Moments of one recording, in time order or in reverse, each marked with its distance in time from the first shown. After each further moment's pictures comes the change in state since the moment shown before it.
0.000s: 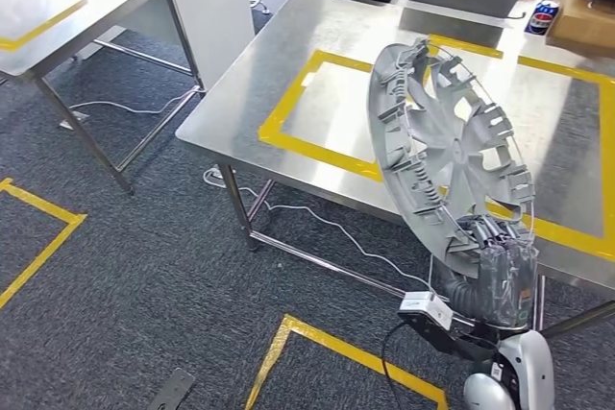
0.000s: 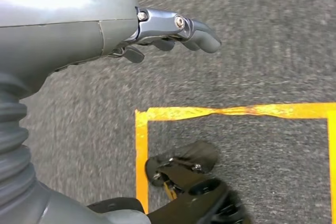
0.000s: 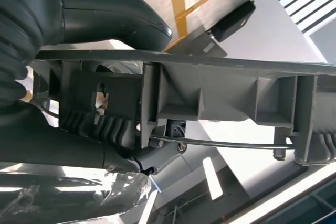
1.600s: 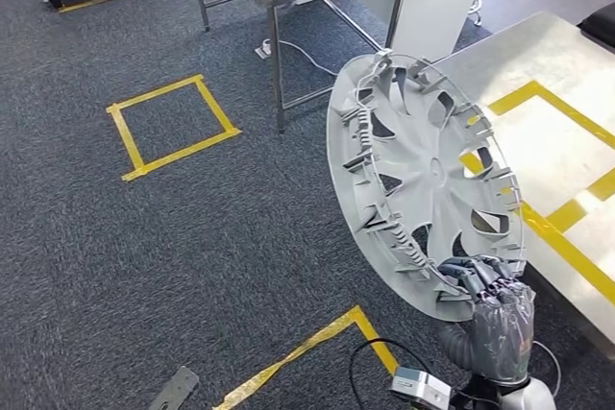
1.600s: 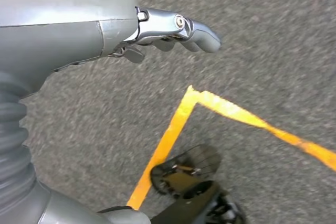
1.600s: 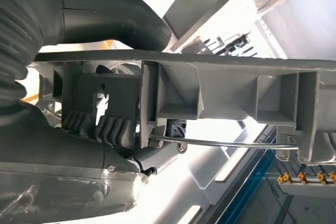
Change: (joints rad) left arm -0.002 0.000 -0.053 0.000 -0.003 0.014 -0.056; right arm 0.155 -0.042 0.059 -0.118 -0.004 -0.074 -0.137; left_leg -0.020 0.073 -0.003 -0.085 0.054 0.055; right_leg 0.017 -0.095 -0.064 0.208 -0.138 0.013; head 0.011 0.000
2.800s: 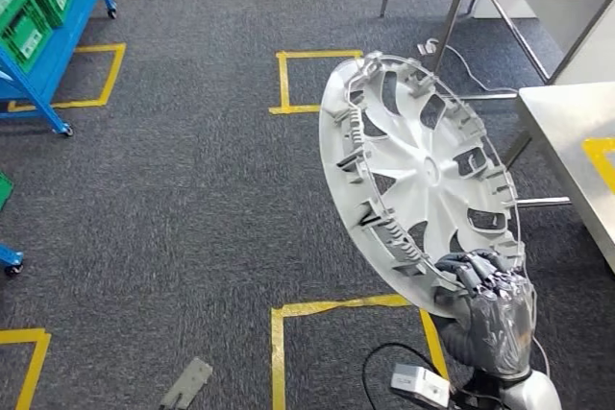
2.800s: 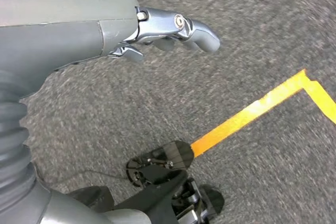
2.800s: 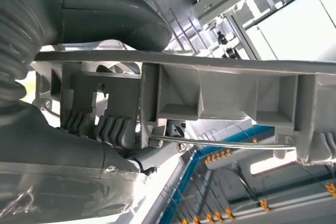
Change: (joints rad) left arm -0.027 -0.041 -0.025 -0.001 0.004 0.005 0.034; right arm -0.030 -0.008 -0.006 -0.013 -0.001 0.060 0.005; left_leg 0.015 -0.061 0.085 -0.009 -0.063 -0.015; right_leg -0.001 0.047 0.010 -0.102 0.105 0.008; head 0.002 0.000
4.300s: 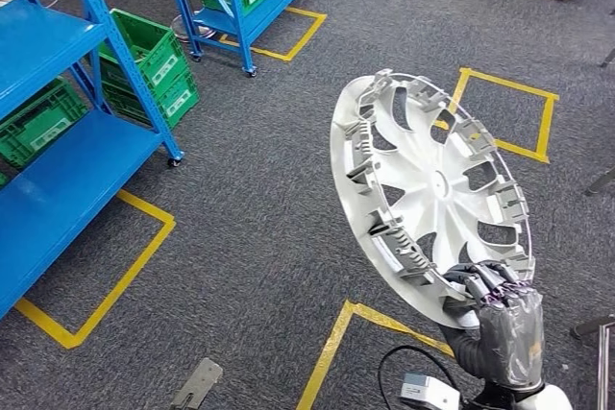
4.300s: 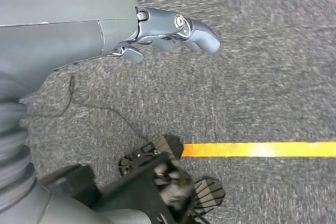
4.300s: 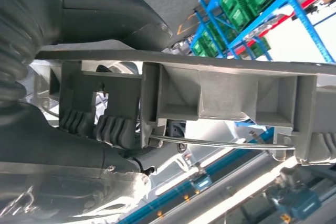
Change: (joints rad) left arm -0.008 -0.039 -0.005 0.000 -0.004 0.022 0.024; right arm 0.068 -0.054 -0.017 -0.049 0.015 0.004 0.039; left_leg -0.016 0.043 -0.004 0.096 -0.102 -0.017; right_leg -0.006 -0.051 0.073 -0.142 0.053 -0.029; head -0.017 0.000
